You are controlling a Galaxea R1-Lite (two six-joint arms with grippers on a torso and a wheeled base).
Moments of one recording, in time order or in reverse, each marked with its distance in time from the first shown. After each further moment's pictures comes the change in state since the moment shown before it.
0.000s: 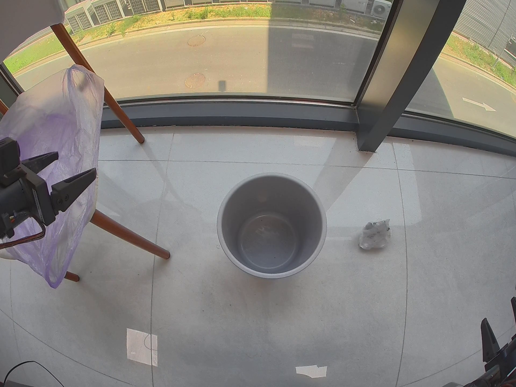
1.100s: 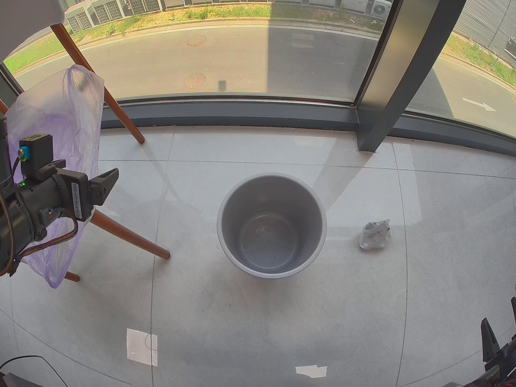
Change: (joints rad) left arm -0.383 0.097 -0.075 0.082 0.679 -0.080; right arm 0.000 0.000 0.000 0.000 0.000 0.000
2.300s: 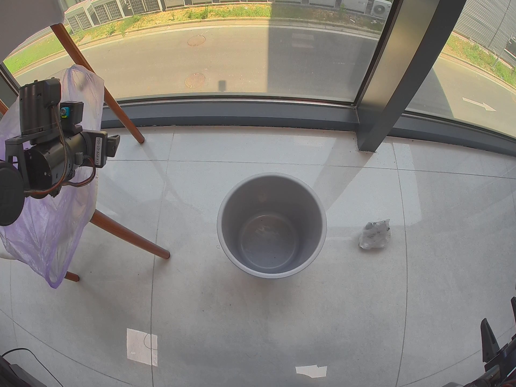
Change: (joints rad) left arm 0.218 0.331 -0.282 -0.063 0.015 0.097; right arm 0.000 0.000 0.000 0.000 0.001 -0.006
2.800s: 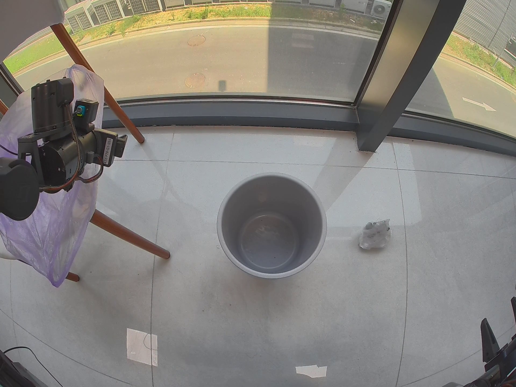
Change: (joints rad) left arm 0.000 0.071 -0.035 -0.066 -0.002 0.152; right arm 0.000 0.000 0.000 0.000 0.000 0.001
